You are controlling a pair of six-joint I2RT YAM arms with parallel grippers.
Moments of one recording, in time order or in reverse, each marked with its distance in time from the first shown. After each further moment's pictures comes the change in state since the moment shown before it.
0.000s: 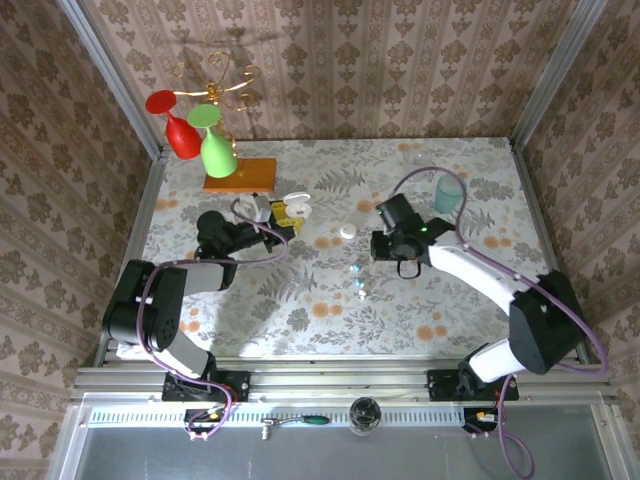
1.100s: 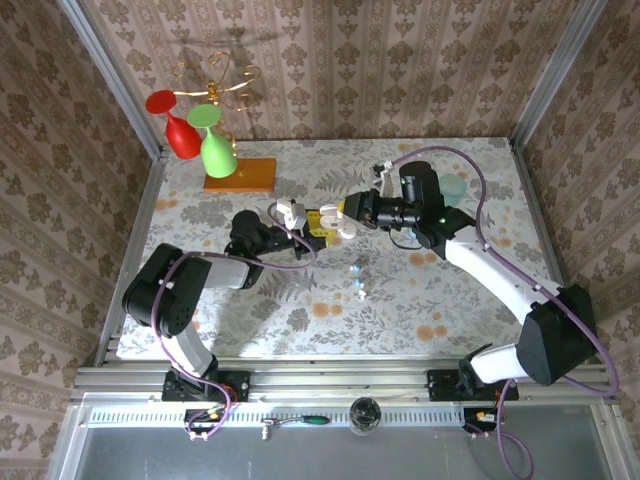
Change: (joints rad) left arm -0.212 0.129 0.089 0.000 -0.046 0.023; right arm -0.059 -0.033 0.085 0.435 -0.607 0.309
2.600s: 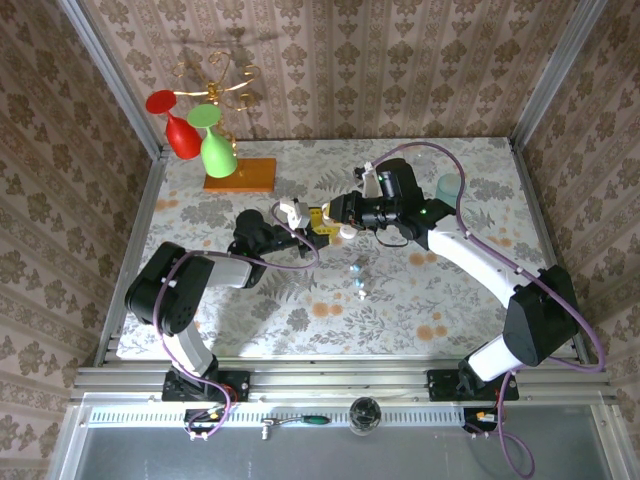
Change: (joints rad) left arm -0.014 0.015 0.015 -0.014 -0.069 0.048; right arm 0.062 0.105 0.109 -0.138 0.089 -0.077
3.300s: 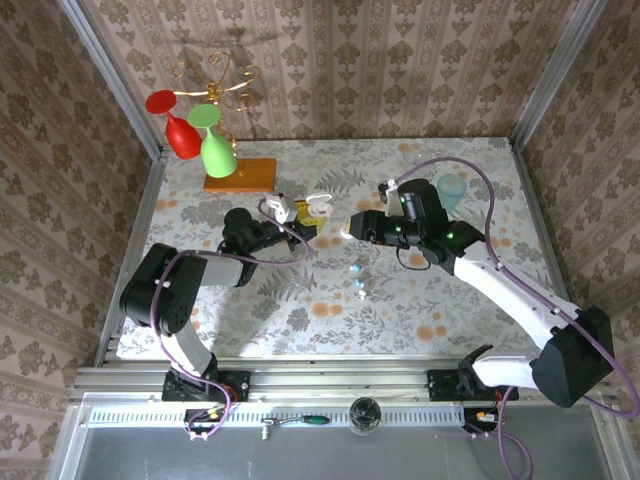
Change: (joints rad) left arm 0.097 -0.024 -0.030 0.002 -0.041 0.015; right arm -0.004 -0.246 -0.198 -0.108 0.200 -0.116
